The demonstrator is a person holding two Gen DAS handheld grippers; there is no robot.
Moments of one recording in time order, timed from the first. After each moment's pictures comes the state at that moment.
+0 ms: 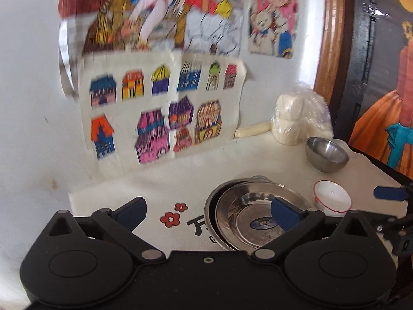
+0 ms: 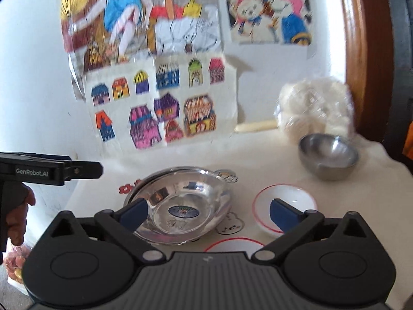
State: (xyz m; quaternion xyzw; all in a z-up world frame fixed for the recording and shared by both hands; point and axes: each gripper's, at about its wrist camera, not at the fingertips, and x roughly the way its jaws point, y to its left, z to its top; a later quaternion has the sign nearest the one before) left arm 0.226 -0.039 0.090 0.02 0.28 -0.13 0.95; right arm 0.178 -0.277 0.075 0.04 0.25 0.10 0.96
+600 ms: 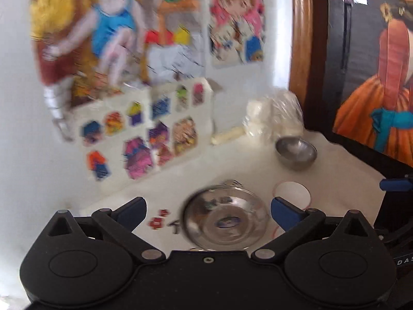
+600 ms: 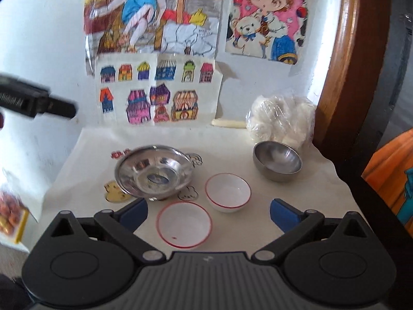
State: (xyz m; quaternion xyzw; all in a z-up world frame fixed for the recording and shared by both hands) left arm 0.189 -0.103 0.167 0.07 0.32 -0.14 0.93; right arm 0.121 -0.317 0.134 -0.08 0.31 0.08 0.94
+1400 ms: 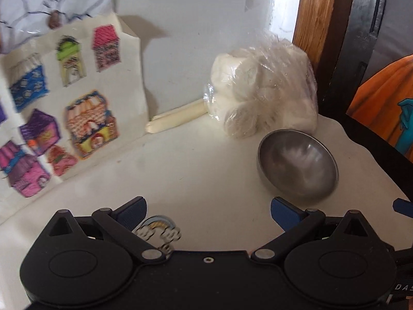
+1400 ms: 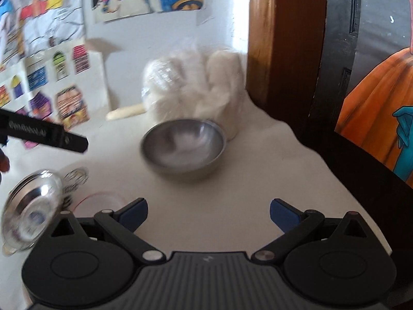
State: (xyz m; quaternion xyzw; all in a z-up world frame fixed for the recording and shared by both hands) left arm 0.406 -0.274 0.065 0.05 0.42 -0.15 0.90; right arm 0.274 -0.462 0.044 0.05 0.34 -0.03 0.94
